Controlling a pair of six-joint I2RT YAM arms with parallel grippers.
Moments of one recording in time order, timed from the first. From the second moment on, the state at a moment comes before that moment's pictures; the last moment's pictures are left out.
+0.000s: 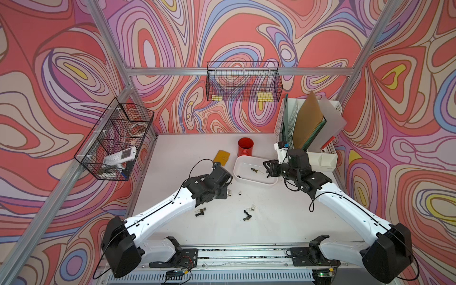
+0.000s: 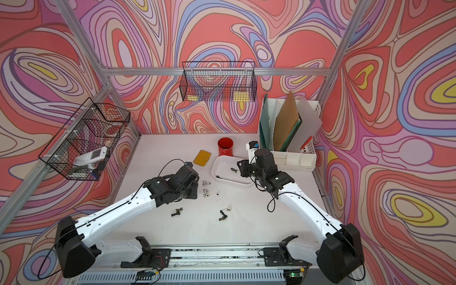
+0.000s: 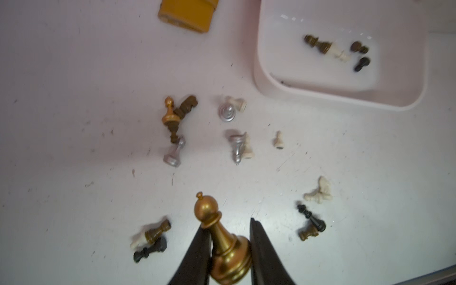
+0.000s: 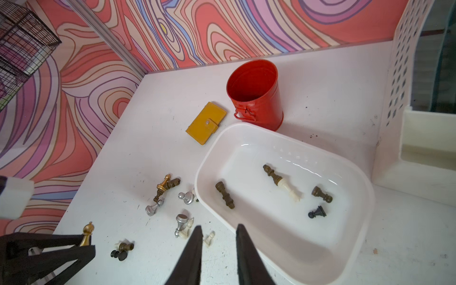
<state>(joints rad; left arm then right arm) -0.79 1.32 1.10 -0.79 -0.26 -0.60 0.43 1.22 0.96 -0.26 -0.16 0.36</state>
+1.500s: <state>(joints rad) -0.77 2.24 1.65 -0.15 -0.40 -0.22 0.43 0.92 0.94 -0.37 0.11 0.29</state>
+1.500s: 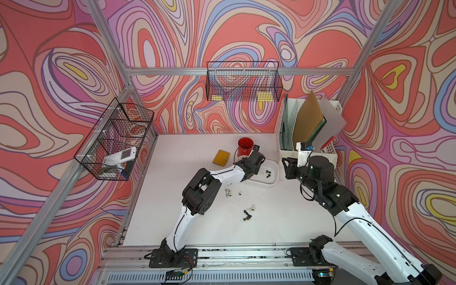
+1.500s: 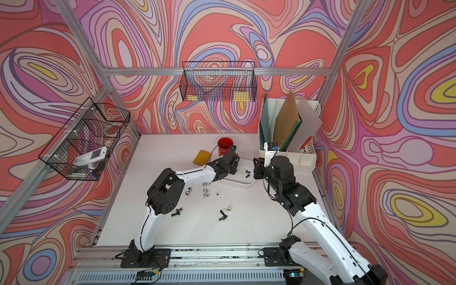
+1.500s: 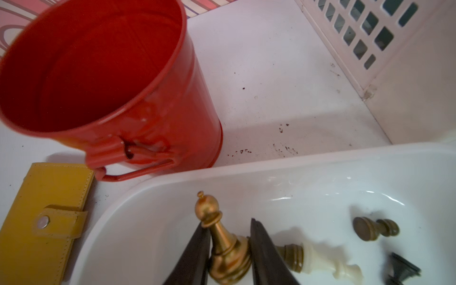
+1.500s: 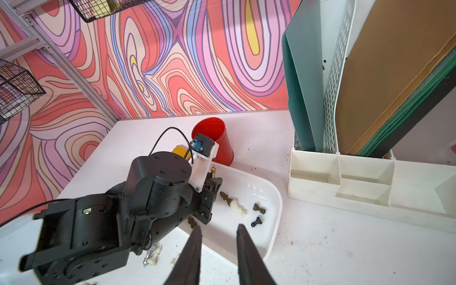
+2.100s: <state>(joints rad) -0.77 1.96 1.53 -0.21 -0.42 -0.25 0.43 1.05 0.97 -0.46 -0.03 0.30</state>
